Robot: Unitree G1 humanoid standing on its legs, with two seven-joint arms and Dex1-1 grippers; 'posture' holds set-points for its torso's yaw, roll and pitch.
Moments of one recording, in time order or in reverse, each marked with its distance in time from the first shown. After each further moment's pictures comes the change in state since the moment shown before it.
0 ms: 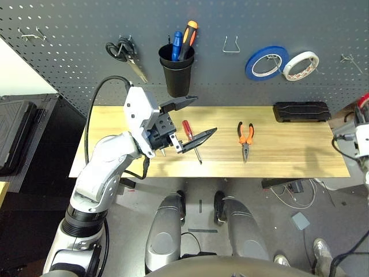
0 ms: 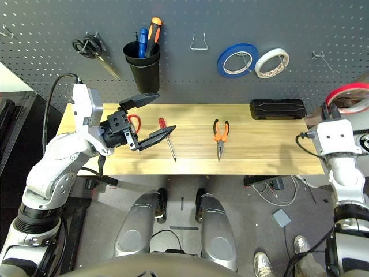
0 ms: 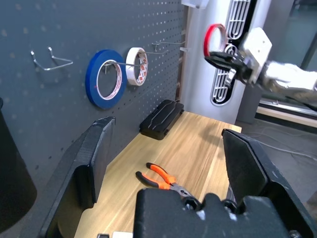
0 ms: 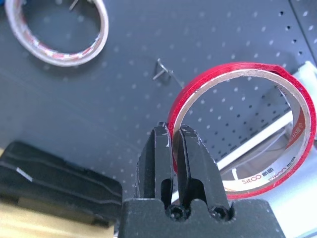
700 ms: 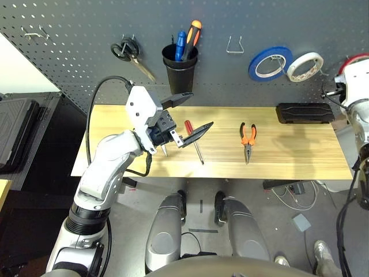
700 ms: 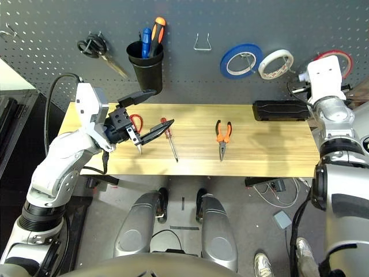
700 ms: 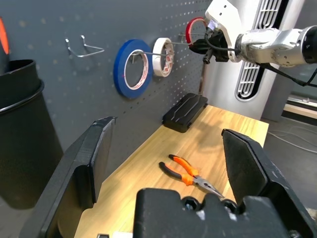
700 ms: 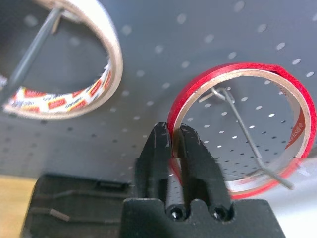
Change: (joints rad) left arm 0.008 -0.007 0.005 0.021 0.064 -0.009 0.055; right arm -0.491 0.035 0.066 0.282 -0.052 0.457 0.035
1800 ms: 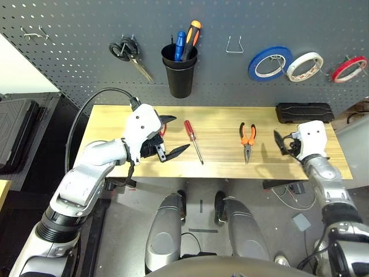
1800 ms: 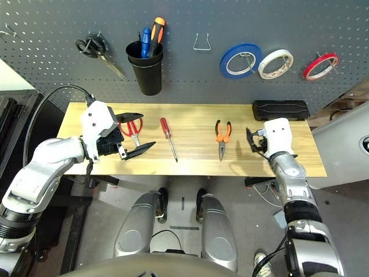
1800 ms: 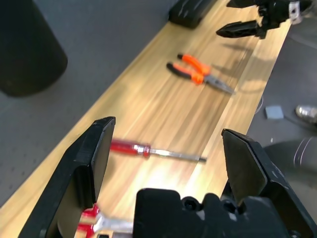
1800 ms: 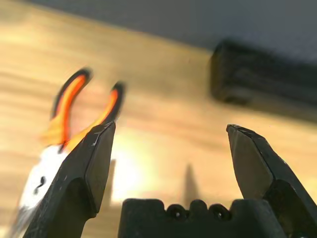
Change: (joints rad) left arm 0.049 0.254 -0.047 0.005 0.135 0.157 -0.086; right arm 0.668 0.359 0.010 -0.826 0.178 0.457 0.123
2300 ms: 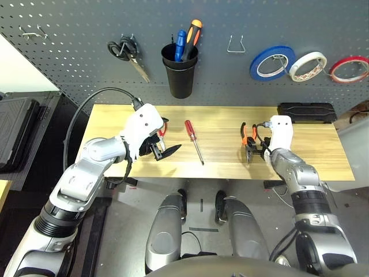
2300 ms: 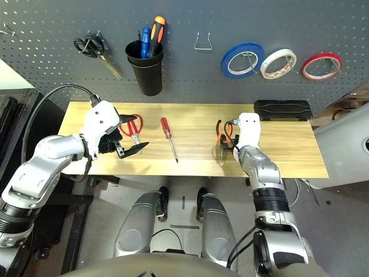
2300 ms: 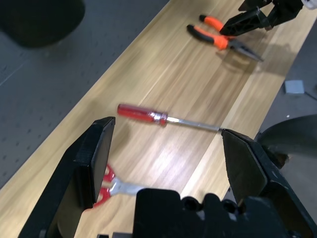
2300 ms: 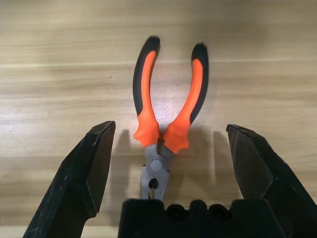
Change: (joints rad) left arm -0.024 0.015 -0.022 0.034 0.081 0.068 -0.001; right arm -0.194 0.184 -0.027 -0.049 0.070 0.524 -0.190
